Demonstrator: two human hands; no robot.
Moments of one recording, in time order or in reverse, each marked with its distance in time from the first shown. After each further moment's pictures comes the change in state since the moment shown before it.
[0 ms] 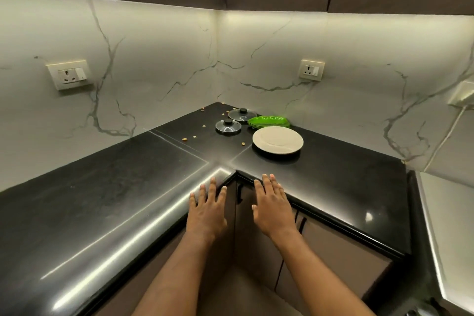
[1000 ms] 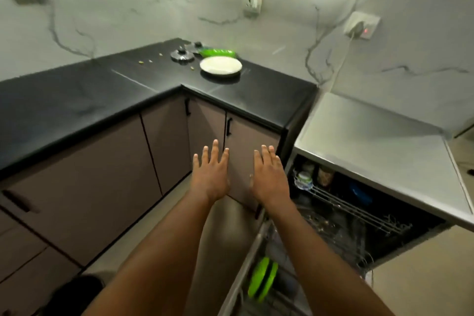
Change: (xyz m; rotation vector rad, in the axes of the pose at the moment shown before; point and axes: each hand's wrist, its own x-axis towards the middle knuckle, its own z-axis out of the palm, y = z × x) left_hand -0.325 0.272 0.059 -0.097 -0.024 0.106; right_hand -0.397 0.147 -0.105 -0.055 -0.072 0.137
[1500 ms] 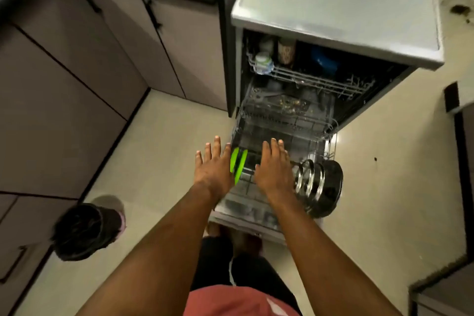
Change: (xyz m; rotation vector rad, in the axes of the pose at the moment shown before) left_hand -0.109 0.136 0.186 0.065 -0.562 0.143; right_hand -0.215 0.134 0.114 0.164 -0.342 0.535
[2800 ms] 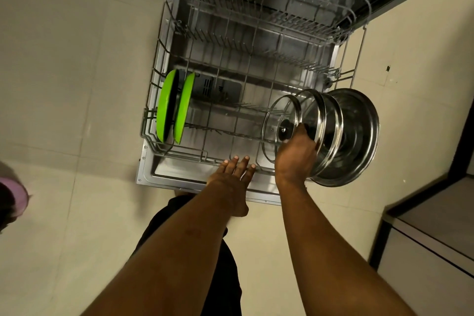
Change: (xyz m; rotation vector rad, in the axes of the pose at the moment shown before) left_hand 0.197 0.085 0.317 0.299 -0.670 0.481; right_hand 0.123 0.201 0.250 -0.010 0.035 0.644
